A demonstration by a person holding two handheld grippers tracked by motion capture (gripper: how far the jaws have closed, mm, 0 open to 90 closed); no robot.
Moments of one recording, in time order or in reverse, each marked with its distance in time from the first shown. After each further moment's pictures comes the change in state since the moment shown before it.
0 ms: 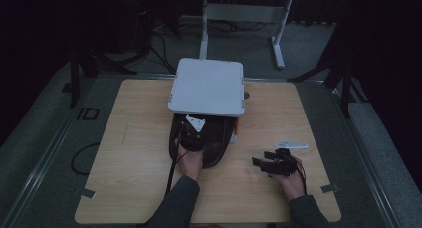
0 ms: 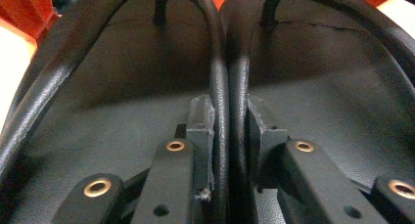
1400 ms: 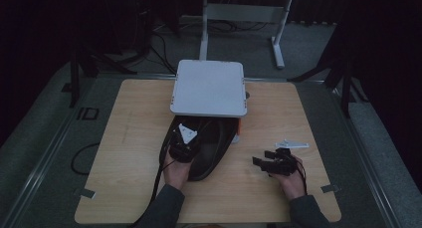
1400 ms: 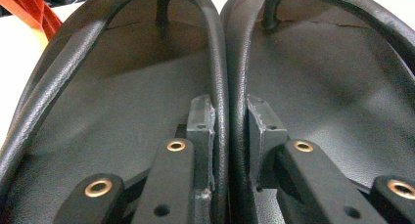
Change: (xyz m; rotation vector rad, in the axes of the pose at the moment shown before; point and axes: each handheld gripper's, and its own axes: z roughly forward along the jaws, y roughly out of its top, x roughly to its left) left arm 0.024 -0.020 -0.037 0.026 -0.149 0.117; right arm 0.001 0.002 -0.002 -0.007 -0.005 -0.007
